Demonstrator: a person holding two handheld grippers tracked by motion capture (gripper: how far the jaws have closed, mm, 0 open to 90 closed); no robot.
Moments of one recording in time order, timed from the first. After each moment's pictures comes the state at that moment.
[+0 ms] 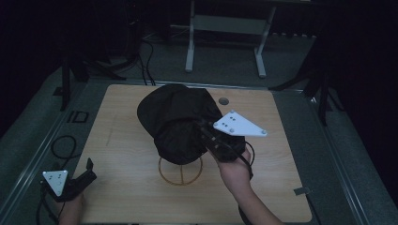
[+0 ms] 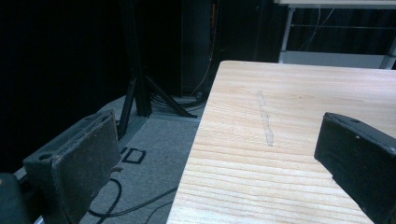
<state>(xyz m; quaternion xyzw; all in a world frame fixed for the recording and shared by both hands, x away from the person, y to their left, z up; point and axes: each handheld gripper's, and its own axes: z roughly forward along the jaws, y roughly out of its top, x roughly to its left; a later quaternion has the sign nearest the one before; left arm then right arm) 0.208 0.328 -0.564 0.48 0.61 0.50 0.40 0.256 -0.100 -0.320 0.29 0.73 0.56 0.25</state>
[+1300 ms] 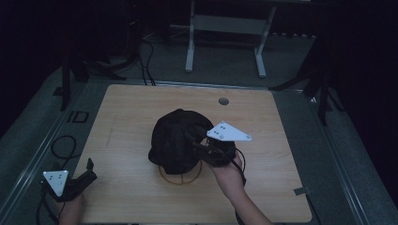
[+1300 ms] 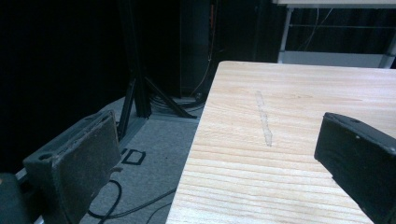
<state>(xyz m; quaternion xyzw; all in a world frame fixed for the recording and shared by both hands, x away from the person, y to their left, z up) 0.207 0.328 -0.564 0.48 0.60 0.50 0.39 0.273 -0.097 -0.376 0.32 0.75 0.54 0.21</state>
